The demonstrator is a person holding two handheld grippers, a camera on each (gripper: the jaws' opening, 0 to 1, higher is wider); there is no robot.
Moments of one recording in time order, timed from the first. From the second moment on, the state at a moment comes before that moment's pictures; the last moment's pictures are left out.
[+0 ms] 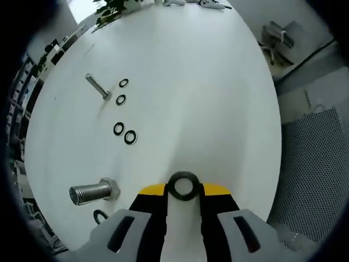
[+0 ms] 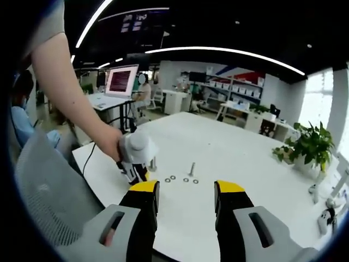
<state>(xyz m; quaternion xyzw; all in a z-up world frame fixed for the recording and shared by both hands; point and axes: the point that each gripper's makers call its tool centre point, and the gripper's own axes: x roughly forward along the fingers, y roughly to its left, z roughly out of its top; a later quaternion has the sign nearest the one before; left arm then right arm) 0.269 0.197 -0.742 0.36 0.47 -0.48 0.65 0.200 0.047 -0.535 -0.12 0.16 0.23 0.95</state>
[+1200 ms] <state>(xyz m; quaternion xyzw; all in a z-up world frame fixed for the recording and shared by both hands) 0.292 0.214 -0.692 0.37 0.44 -0.48 0.66 0.200 0.048 -0.537 -0.13 0.17 0.23 0.95</state>
